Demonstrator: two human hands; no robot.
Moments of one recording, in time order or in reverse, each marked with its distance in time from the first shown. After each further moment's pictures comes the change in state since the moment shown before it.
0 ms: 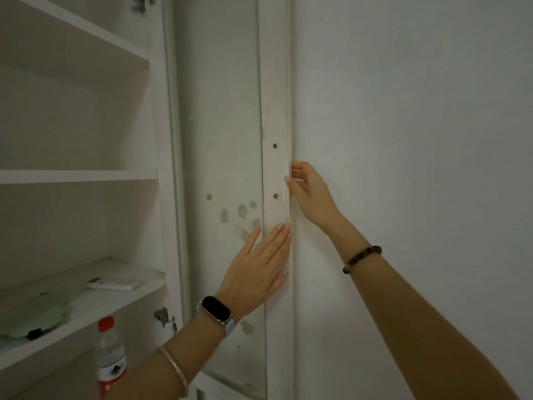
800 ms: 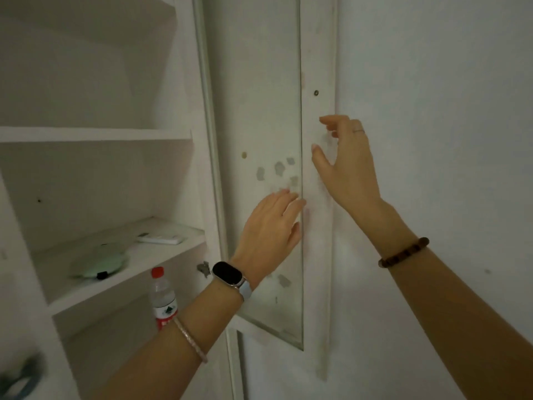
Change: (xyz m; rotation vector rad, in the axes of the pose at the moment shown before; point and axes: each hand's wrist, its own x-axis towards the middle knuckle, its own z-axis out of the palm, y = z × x) left_hand -0.034 -0.016 -0.022 -0.234 0.168 -0.163; right_hand -0.047 -0.019 0.033 -0.363 0.205 -0.223
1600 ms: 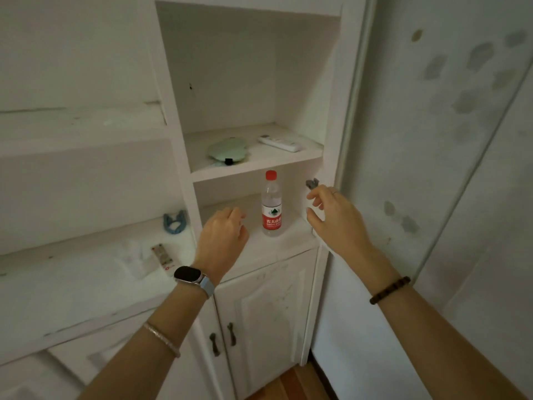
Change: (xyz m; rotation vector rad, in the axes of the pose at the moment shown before) left_hand -0.269 -0.080 -0.064 0.313 -0.307 -0.869; right_hand -0.199 -0.032 0.202 0.177 -0.701 -0.087
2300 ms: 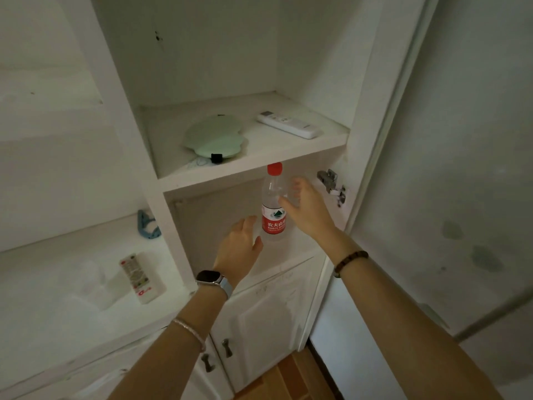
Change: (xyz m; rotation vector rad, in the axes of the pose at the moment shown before) left_hand 0.053 -0.055 0.146 -0.216 -0.315 -0.178; right_hand 0.106 0.042 0.158 0.365 -0.204 0.311
